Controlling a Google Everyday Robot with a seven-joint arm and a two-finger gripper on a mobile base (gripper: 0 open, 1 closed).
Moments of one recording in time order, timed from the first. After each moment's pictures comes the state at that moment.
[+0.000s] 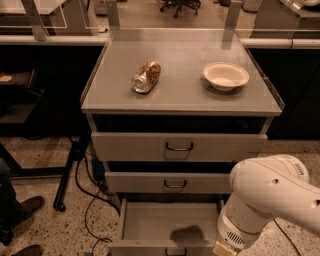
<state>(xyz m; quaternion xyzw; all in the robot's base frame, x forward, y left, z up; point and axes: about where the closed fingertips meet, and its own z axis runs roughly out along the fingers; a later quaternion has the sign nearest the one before) 0.305 -0.157 0.638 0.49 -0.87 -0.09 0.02</state>
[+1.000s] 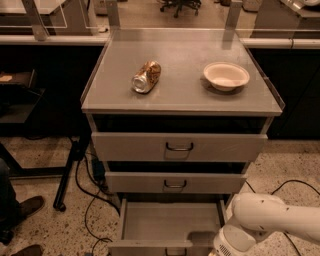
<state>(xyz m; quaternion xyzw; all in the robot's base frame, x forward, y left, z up) 0.300 -0.162 0.481 0.35 -0.91 -0.20 0.04</state>
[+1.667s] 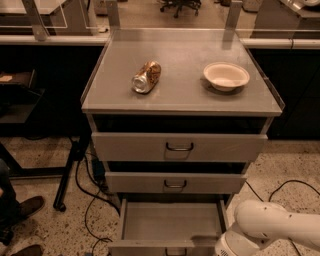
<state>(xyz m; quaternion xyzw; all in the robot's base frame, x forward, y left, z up) 0.290 -0.164 0.466 0.33 -0.92 -0.21 0.04</state>
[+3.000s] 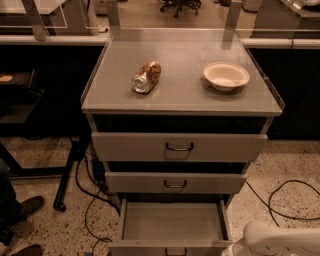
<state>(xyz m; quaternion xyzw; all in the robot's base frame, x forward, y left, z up) 0.302 -0.203 0.345 0.13 -0.97 -0.22 0.04</state>
